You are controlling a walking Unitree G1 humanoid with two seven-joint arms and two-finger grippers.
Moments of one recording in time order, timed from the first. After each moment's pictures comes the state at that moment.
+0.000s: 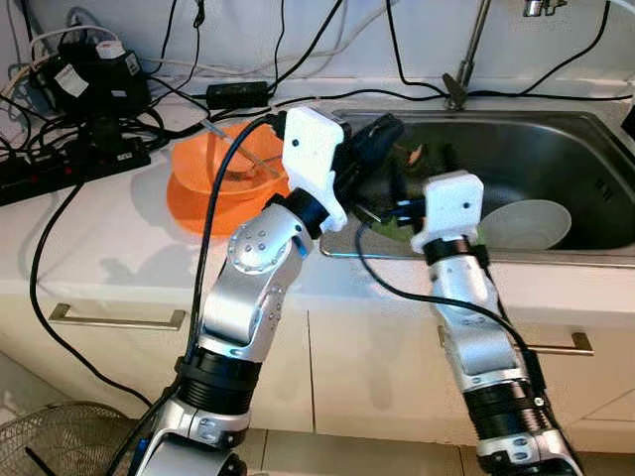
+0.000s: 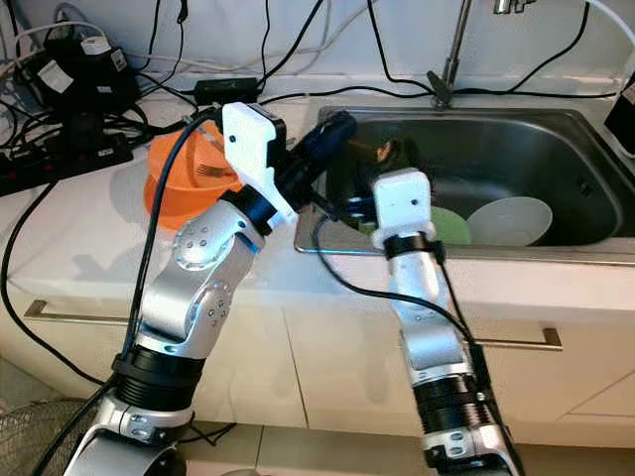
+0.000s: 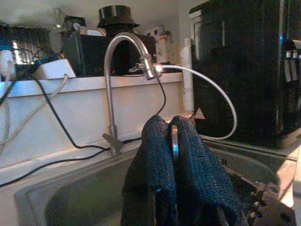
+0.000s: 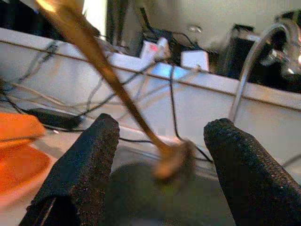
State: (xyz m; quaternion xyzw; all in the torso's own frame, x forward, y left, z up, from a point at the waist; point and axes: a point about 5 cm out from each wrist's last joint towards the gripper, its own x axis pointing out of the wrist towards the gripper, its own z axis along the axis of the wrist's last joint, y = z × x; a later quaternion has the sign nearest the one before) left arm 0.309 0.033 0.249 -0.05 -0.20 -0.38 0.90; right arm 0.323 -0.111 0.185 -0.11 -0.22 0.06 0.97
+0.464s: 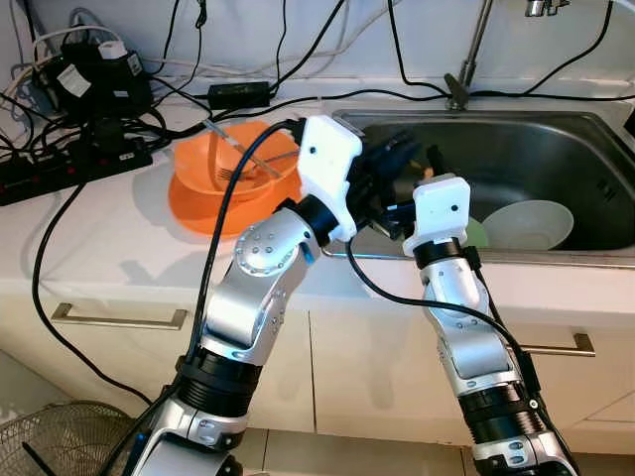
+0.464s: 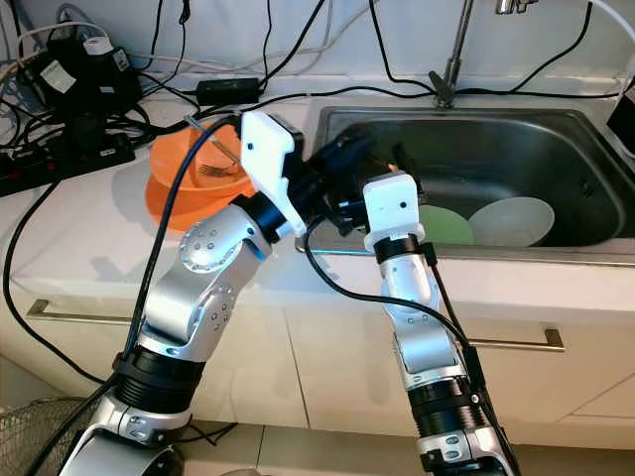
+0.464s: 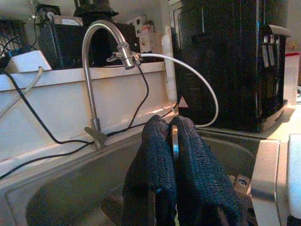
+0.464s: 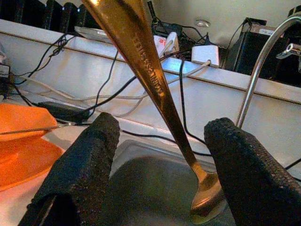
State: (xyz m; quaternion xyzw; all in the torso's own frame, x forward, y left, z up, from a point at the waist) left arm 0.305 0.026 0.244 -0.02 -0.18 -0.42 0.89; right arm 0.322 -0.108 0.179 -0.11 -0.21 0.06 0.97
